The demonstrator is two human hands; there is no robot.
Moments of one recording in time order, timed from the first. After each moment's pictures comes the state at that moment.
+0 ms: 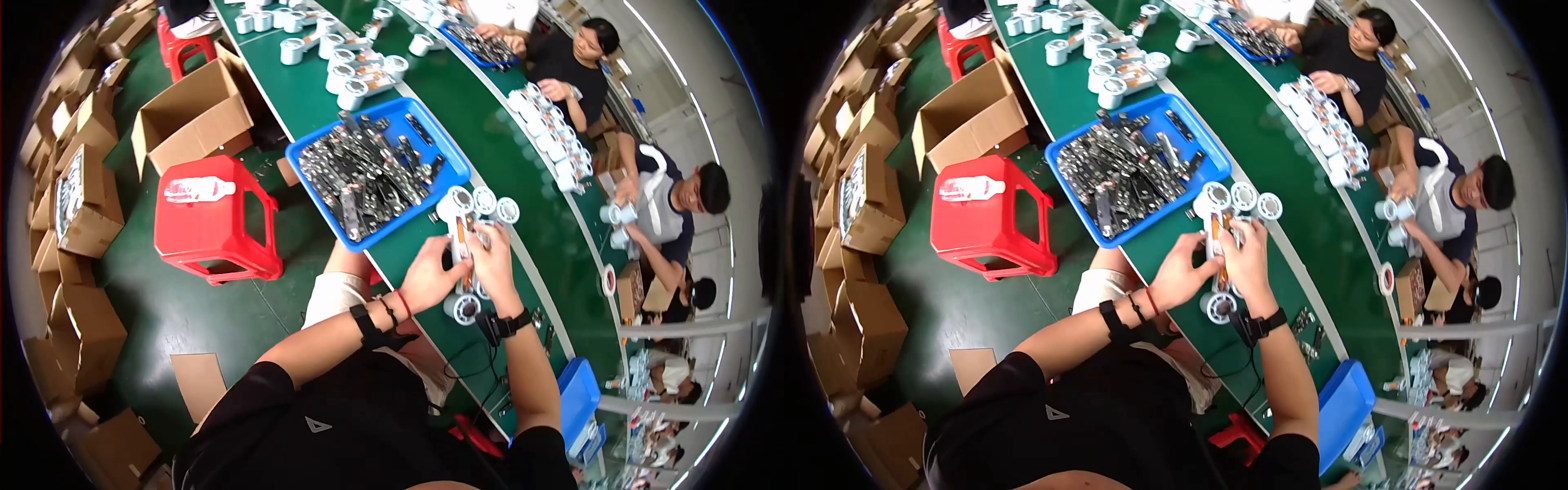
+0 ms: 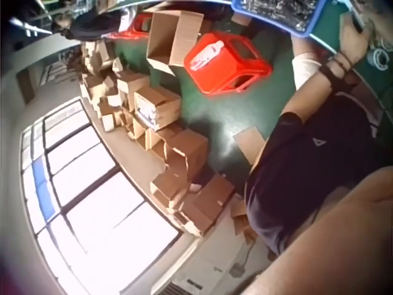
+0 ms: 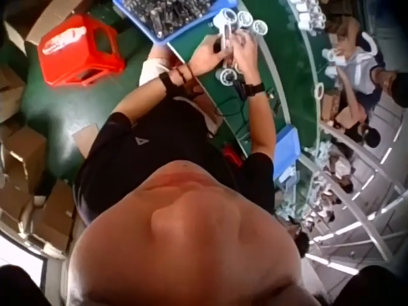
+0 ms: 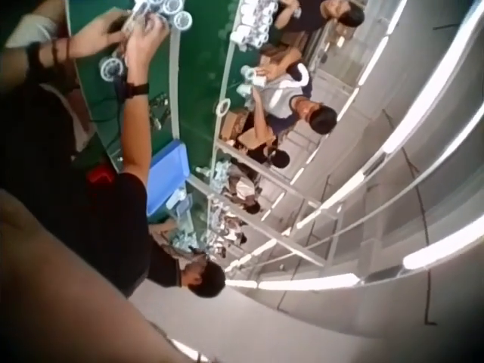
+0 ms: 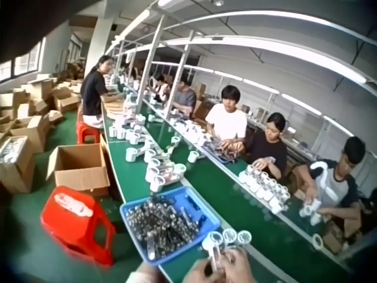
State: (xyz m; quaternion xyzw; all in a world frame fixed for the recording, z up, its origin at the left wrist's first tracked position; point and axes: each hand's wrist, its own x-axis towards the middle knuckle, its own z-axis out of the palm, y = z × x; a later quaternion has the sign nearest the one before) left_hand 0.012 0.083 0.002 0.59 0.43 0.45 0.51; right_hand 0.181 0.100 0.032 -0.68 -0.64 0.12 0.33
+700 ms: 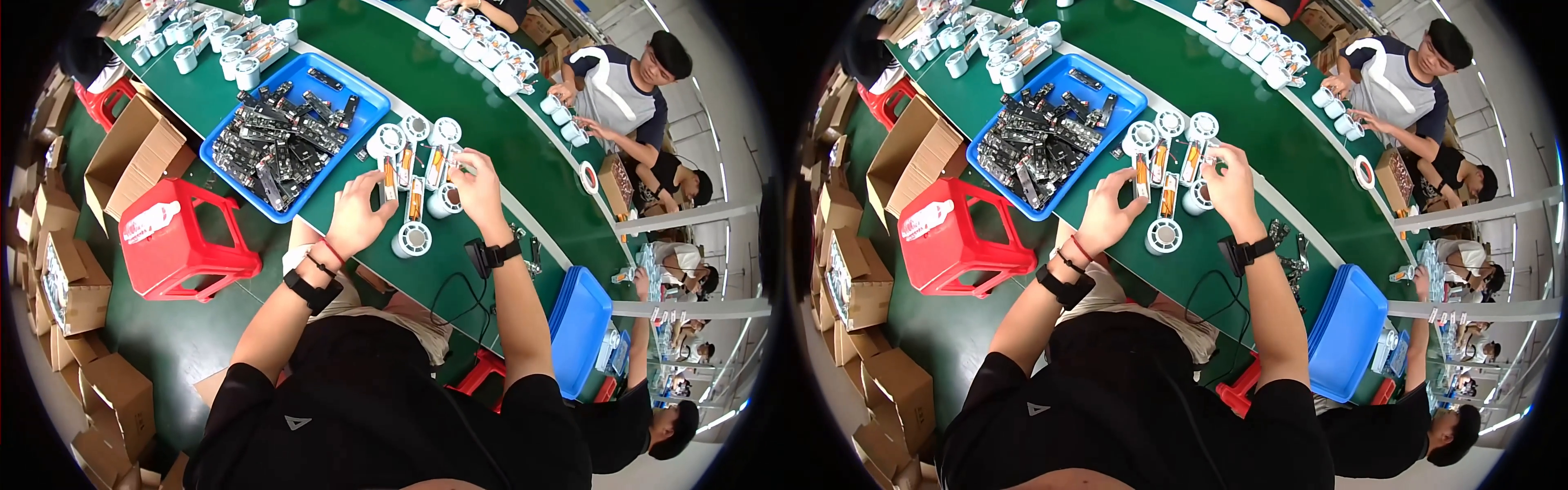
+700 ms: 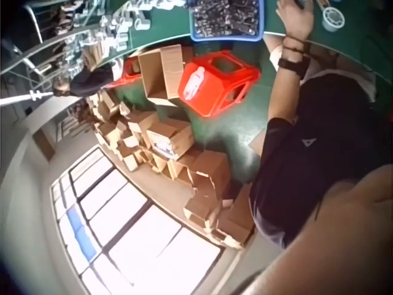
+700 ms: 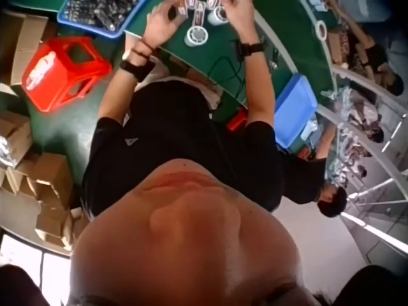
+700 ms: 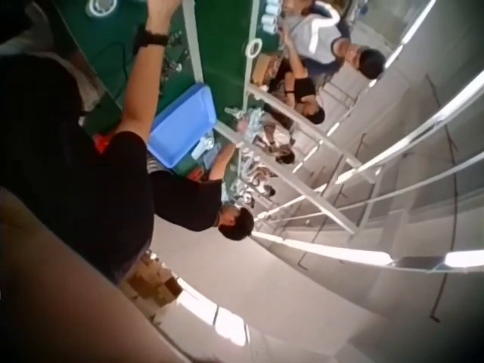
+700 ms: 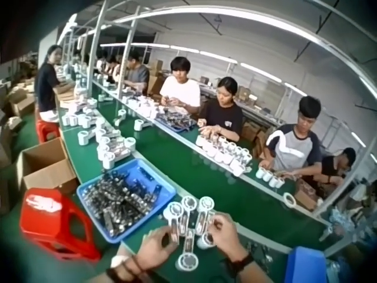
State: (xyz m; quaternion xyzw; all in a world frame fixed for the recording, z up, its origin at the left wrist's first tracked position) left_hand -0.011 0.102 -0.008 0.76 0.42 0.37 0.32; right_hand 0.242 0.077 0.042 -0.70 -0.56 0.16 0.42
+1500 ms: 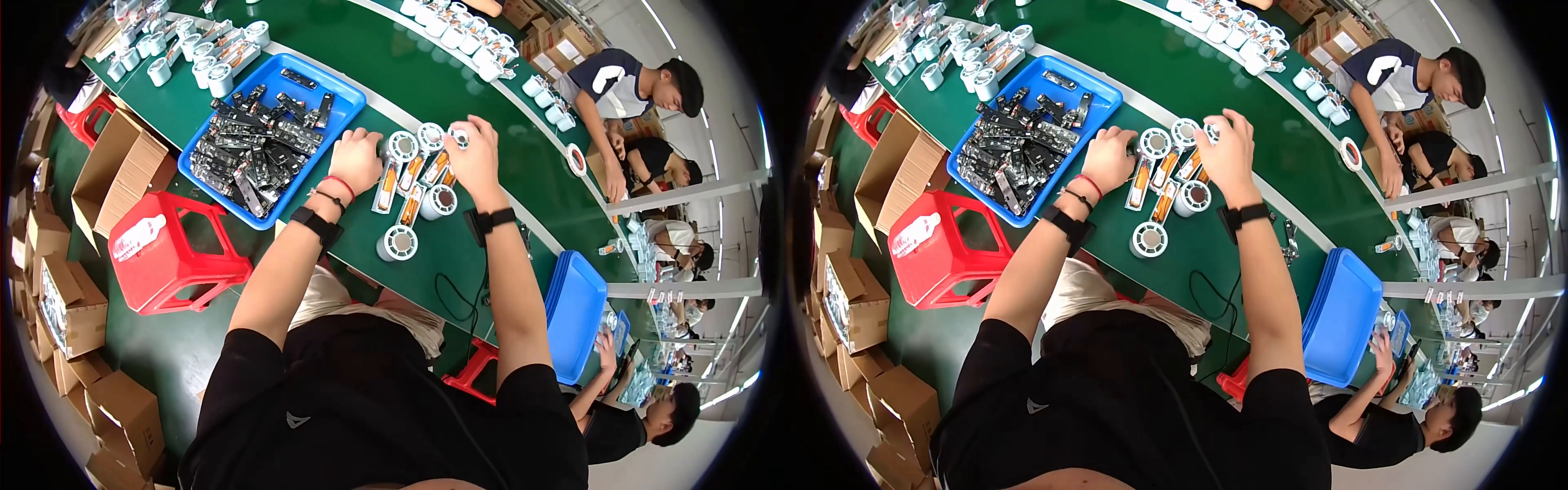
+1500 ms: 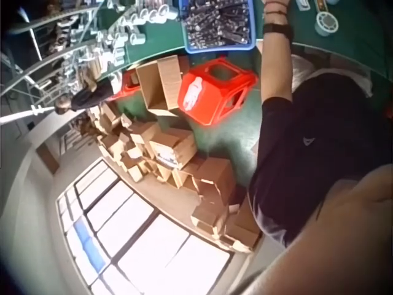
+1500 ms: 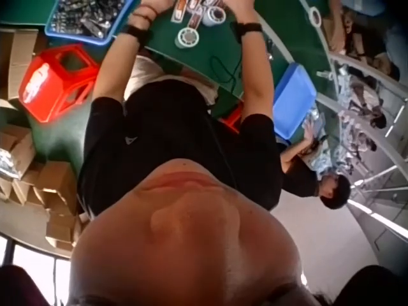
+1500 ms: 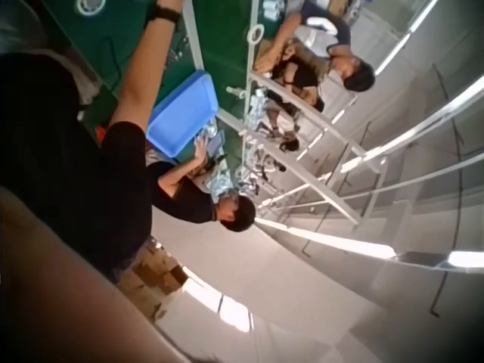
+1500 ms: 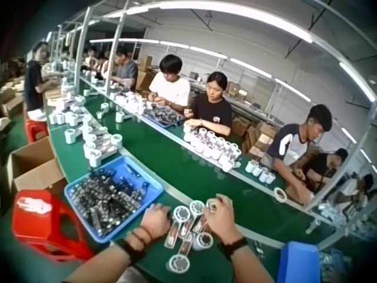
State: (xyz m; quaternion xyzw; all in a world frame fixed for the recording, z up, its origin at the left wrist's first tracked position) left_hand 0.045 0.190 -0.012 0.84 0.40 0.31 0.18; right_hand 0.269 0.109 0.055 -0.70 -0.62 -0.13 0.32
